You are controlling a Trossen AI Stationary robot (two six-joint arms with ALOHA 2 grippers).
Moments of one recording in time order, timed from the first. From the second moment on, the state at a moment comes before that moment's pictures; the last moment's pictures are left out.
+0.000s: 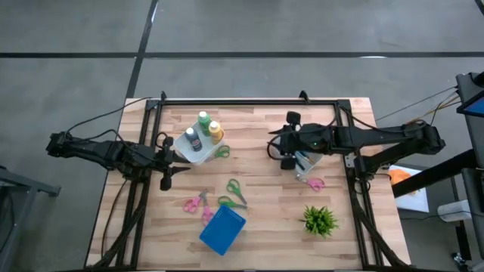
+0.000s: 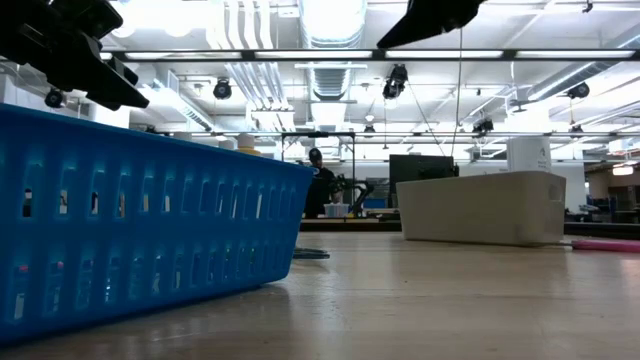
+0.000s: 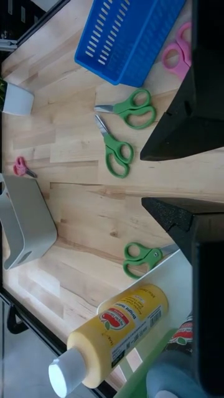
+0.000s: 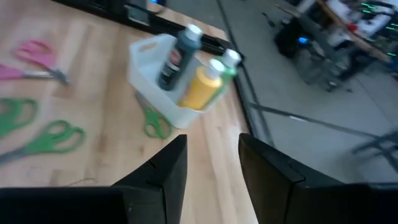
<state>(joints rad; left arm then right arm) -0.20 0.45 0.42 -0.50 -0.25 -0.11 0.02 1.22 1.02 -0.28 0.34 -0.30</state>
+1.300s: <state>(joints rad) -0.20 0.45 0.42 -0.50 -0.25 -0.11 0.02 1.28 1.00 -0.27 0.23 -0.13</state>
